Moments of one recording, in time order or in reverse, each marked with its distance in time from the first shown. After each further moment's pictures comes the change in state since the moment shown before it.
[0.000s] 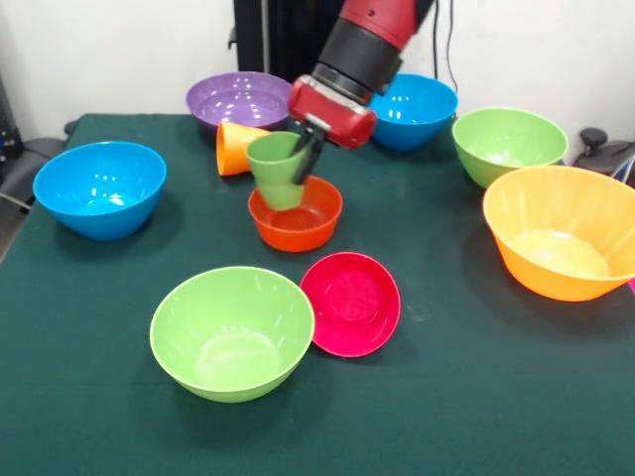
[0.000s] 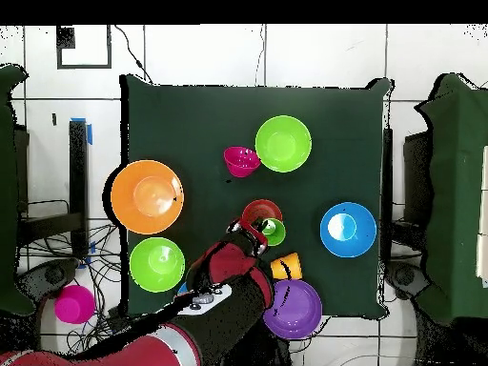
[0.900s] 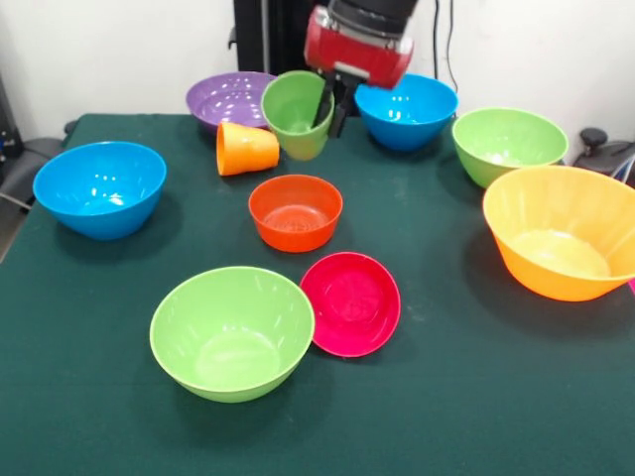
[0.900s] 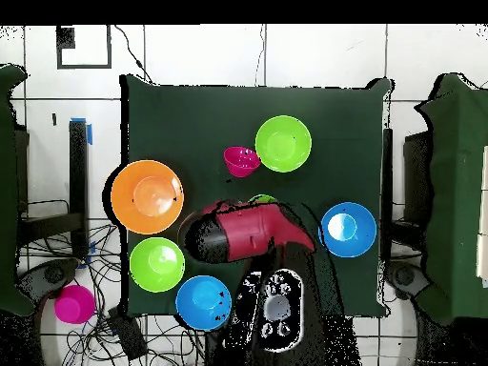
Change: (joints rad) arm -0.330 -0.475 0.474 -0.100 -0.388 0.697 -0.513
